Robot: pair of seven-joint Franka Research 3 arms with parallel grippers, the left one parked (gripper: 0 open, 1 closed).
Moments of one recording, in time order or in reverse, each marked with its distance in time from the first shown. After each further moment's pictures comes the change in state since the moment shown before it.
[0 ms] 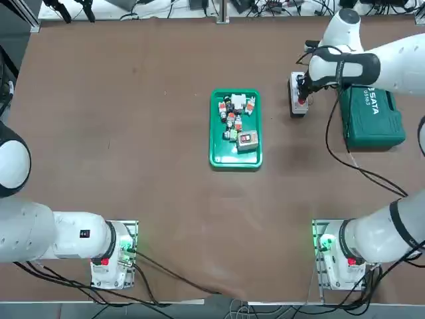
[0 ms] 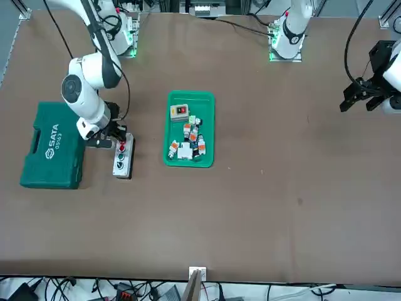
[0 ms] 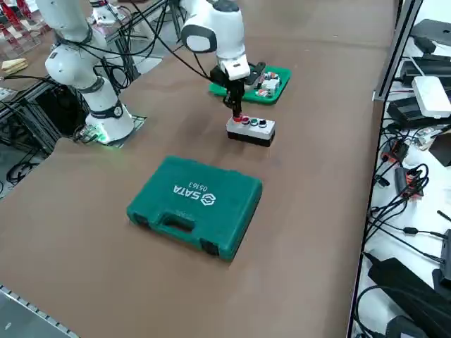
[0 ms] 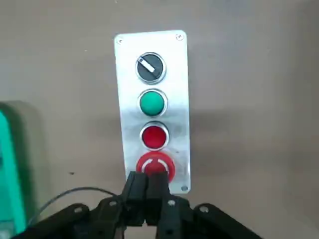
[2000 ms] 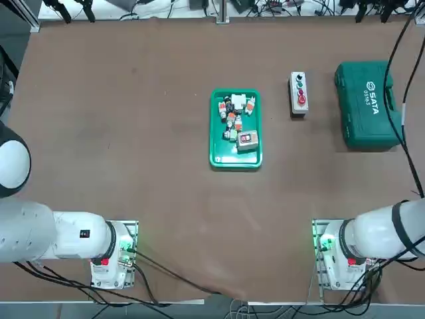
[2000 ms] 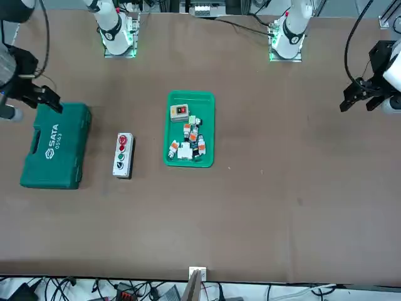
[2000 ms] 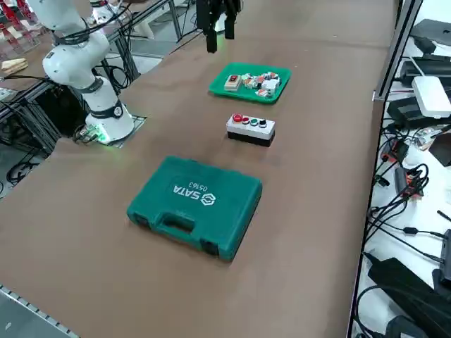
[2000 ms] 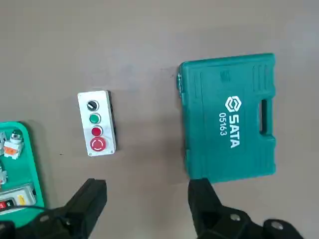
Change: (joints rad) arm -0.145 -0.103 -0.045 0.686 -0.155 -0.822 -0.079
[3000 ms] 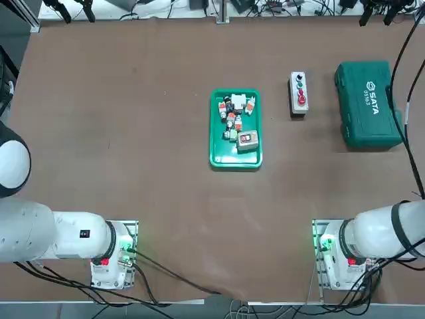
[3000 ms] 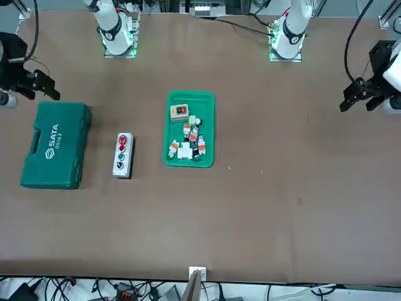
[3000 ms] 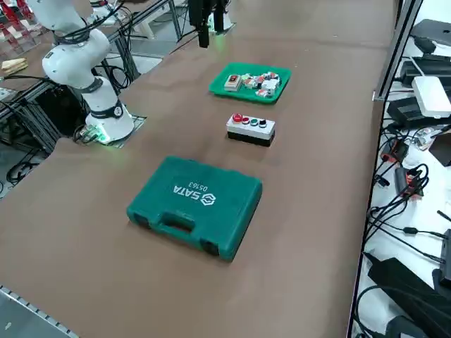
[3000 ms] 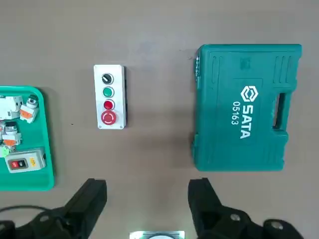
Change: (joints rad) arm -0.031 -0.035 0.005 -0.015 0.075 -0.078 -0.136
